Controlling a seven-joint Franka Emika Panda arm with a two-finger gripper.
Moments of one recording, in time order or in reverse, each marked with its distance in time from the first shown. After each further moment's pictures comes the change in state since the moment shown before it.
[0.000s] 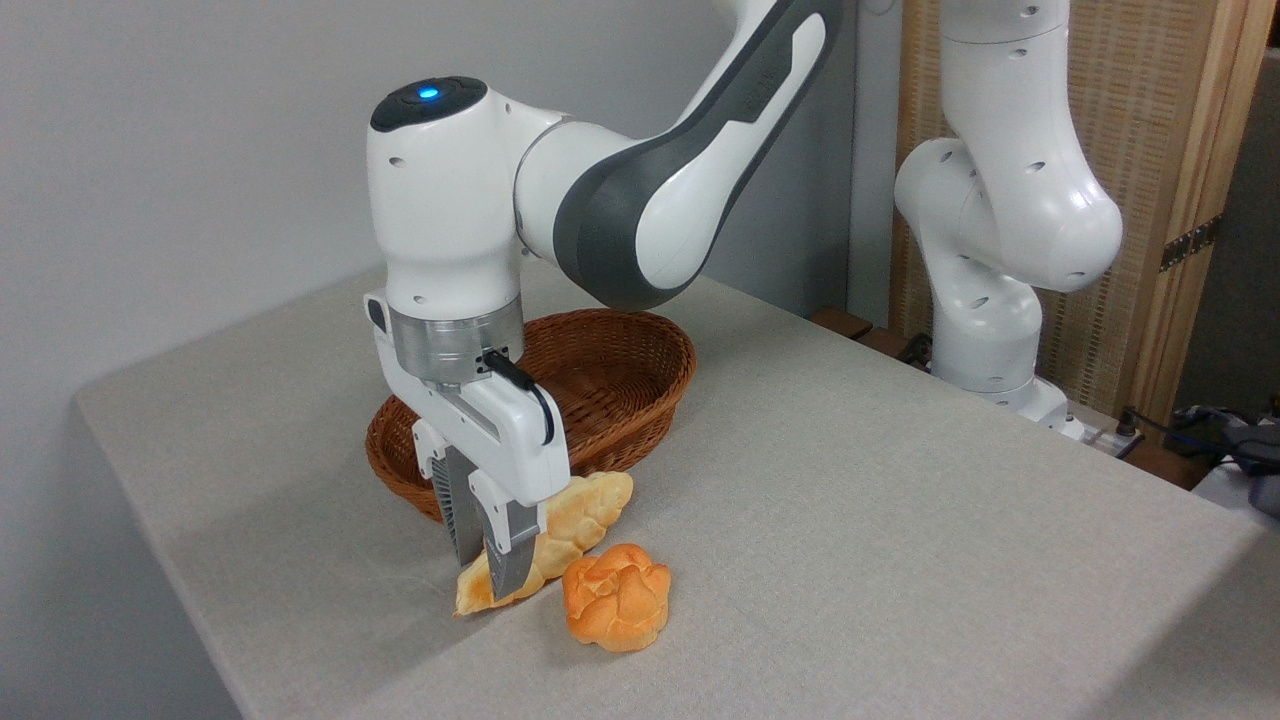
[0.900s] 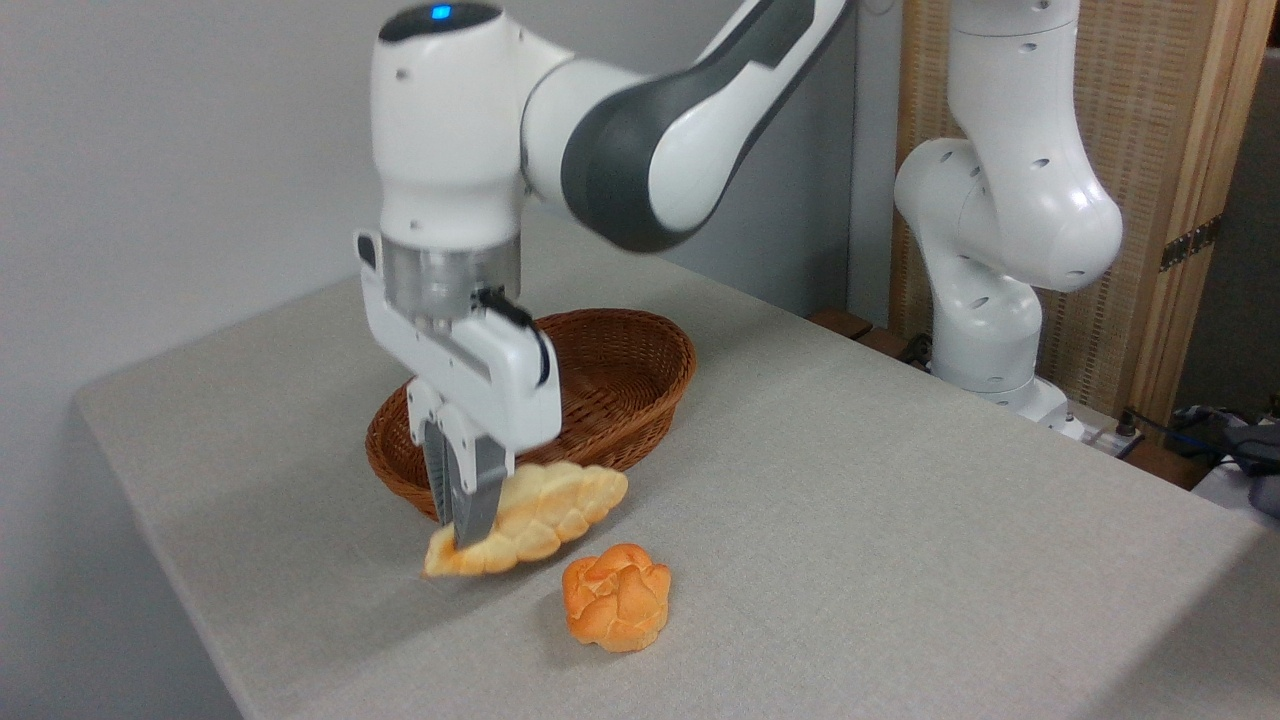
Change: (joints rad) arm 0.002 -0.075 0.002 0.022 -0.001 -0.013 0.000
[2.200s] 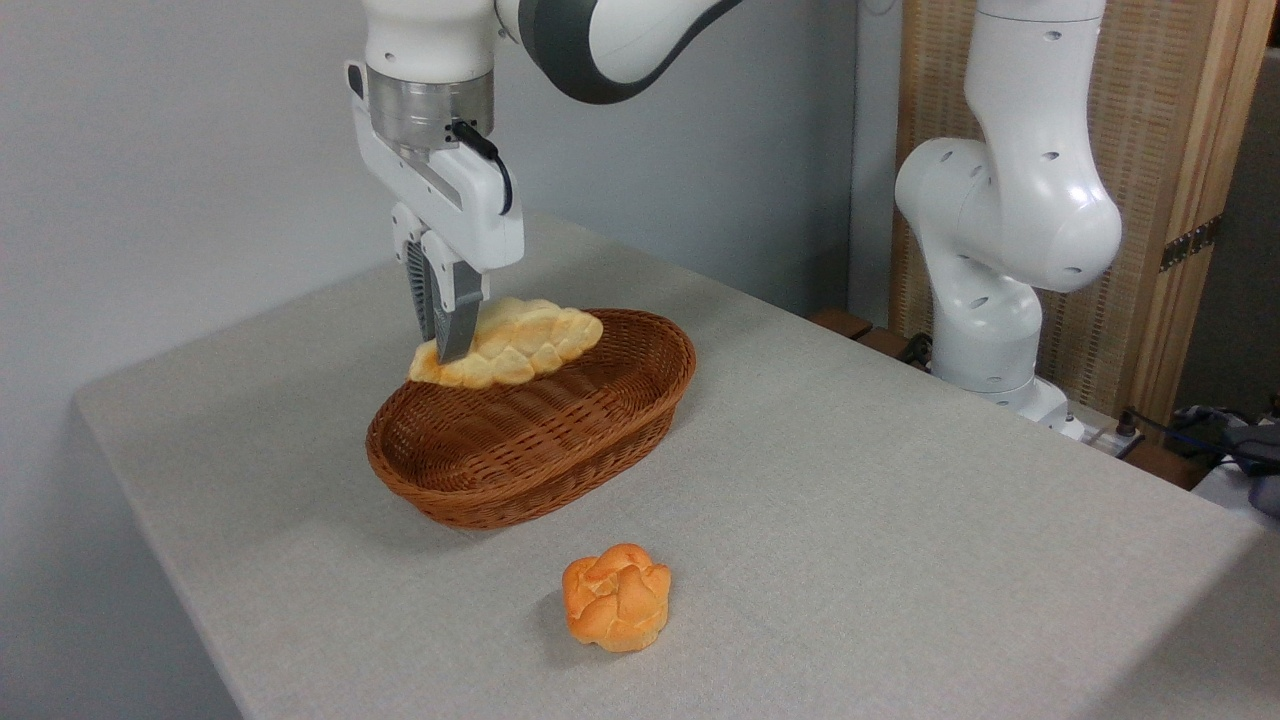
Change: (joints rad) arm -0.016 -0.147 -0.181 0.010 -0.116 -0.192 -0.115
